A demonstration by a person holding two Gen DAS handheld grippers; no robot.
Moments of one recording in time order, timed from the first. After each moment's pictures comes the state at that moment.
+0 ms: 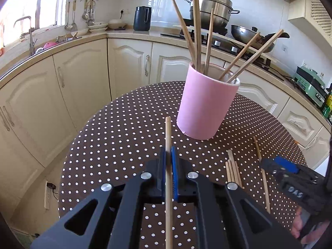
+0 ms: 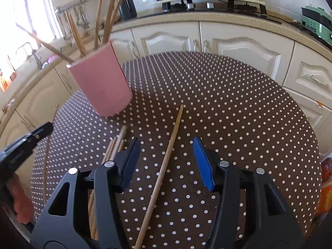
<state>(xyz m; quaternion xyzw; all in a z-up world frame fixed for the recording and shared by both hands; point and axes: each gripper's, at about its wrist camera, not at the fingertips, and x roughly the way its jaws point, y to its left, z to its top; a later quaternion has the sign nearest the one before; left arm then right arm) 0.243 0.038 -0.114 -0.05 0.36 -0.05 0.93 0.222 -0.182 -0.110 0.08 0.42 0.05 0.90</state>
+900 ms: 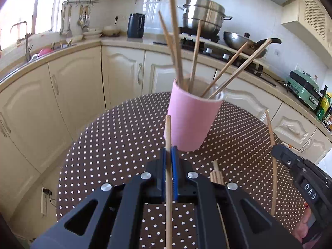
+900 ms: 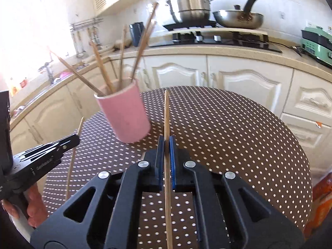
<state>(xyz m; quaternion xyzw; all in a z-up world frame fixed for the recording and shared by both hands) 0.243 0.024 -0.089 -0.05 0.34 -0.07 0.94 0.198 -0.179 -0.055 0.09 0.29 0.07 0.95</state>
